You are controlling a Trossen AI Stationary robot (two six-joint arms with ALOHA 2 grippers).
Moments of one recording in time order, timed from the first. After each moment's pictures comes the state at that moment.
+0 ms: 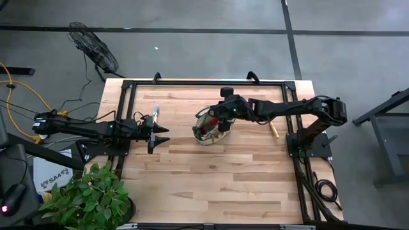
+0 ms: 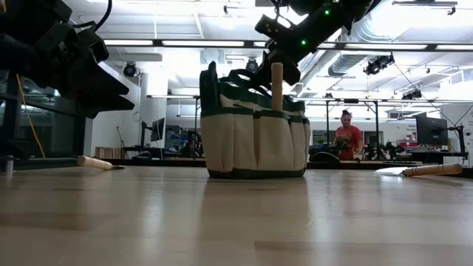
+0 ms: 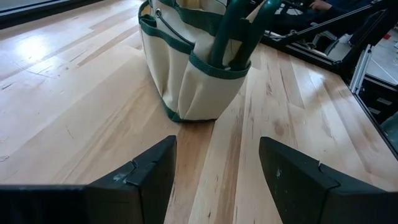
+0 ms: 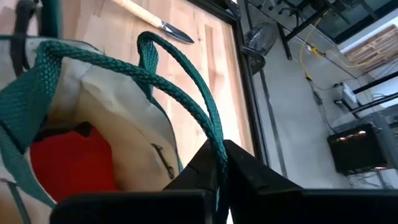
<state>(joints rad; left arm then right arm) -0.03 0.51 0.11 0.13 -0.14 -0.37 -0.17 1.55 1.05 -0.03 0.27 -0.51</state>
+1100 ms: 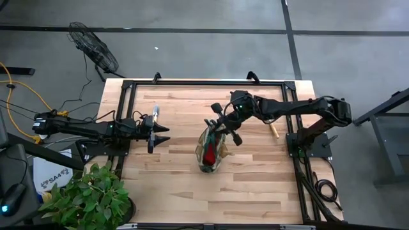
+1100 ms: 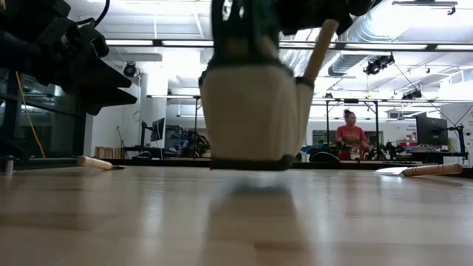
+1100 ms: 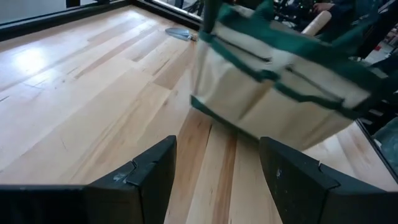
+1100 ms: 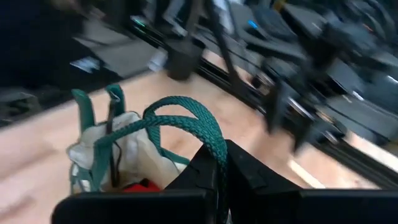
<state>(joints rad) -0.03 0.51 0.11 0.18 -0.14 -0.37 -0.17 1.49 1.05 0.08 -0.65 -0.53</state>
